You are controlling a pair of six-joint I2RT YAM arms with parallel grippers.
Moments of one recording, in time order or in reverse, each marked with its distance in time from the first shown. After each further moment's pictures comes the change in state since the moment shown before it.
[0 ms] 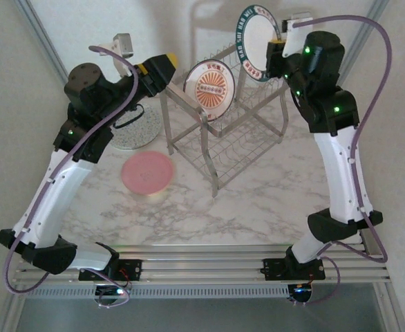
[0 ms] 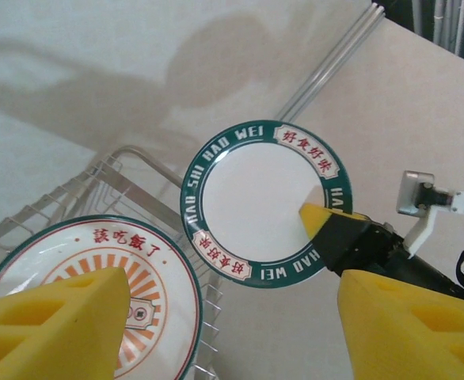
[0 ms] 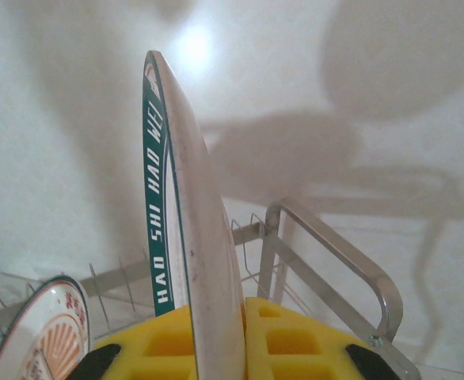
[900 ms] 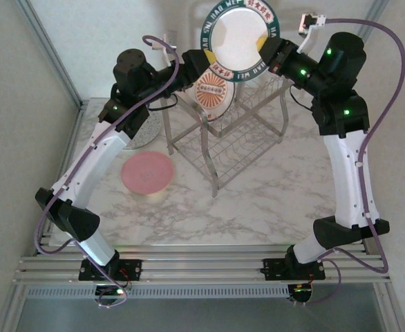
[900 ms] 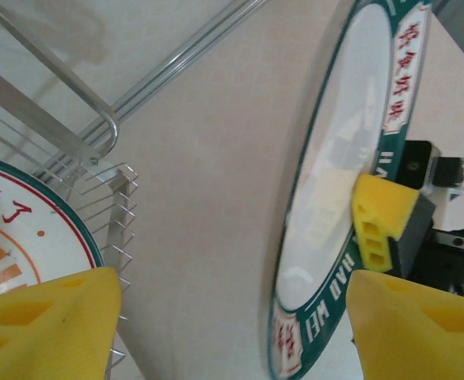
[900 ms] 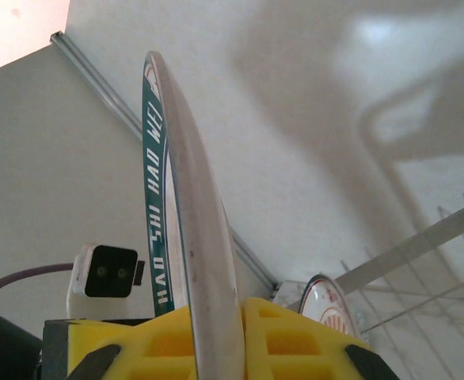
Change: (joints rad) left arm -0.033 0.286 0.132 0.162 0.282 -0.274; right arm -0.119 -0.052 -0.128 0.197 -0.629 0.652
